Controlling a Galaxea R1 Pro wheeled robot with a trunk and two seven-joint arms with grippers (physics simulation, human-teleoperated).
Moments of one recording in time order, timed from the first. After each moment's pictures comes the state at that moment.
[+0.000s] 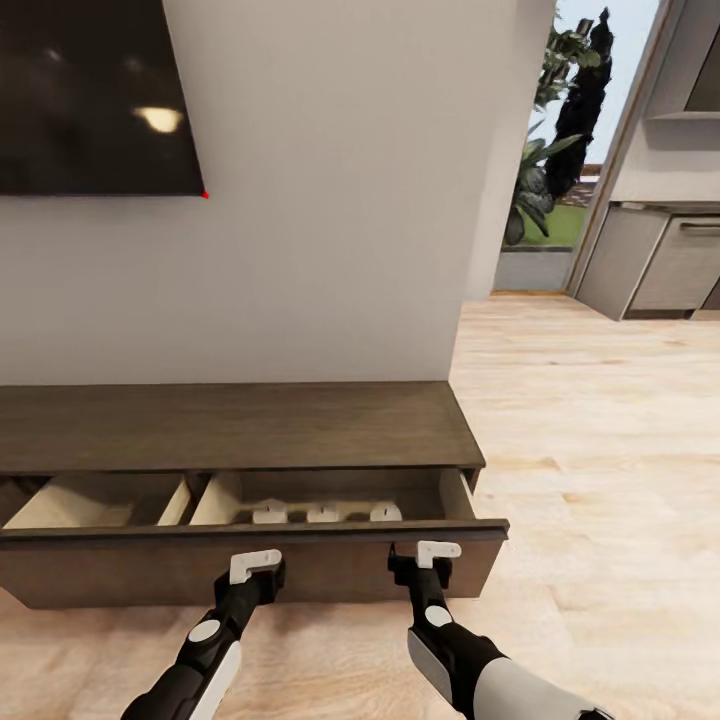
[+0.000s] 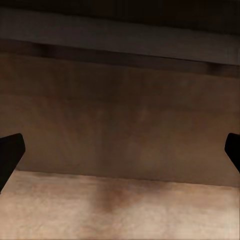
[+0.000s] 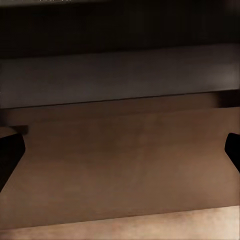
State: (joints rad) left arm -0.29 0.01 -0.20 -0.99 0.27 0.13 0.19; right arm -0.65 0.17 0.60 -0.25 -0.48 -0.36 -0.36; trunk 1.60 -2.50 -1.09
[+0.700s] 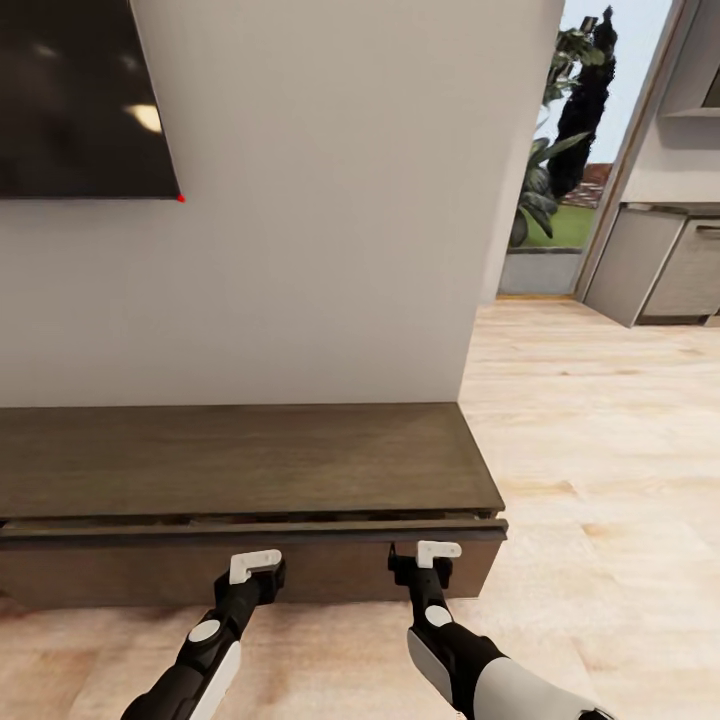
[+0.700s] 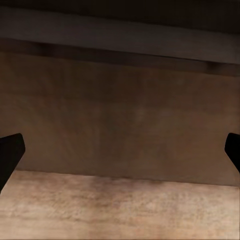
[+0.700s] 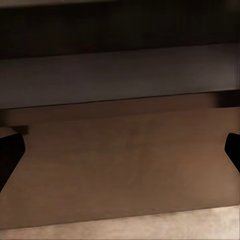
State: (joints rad) left arm -0.29 0.01 -0.20 -0.99 0.27 0.13 0.19; right arm -0.65 0.17 0.60 -0.25 -0.48 -0.36 -0.36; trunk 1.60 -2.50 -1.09
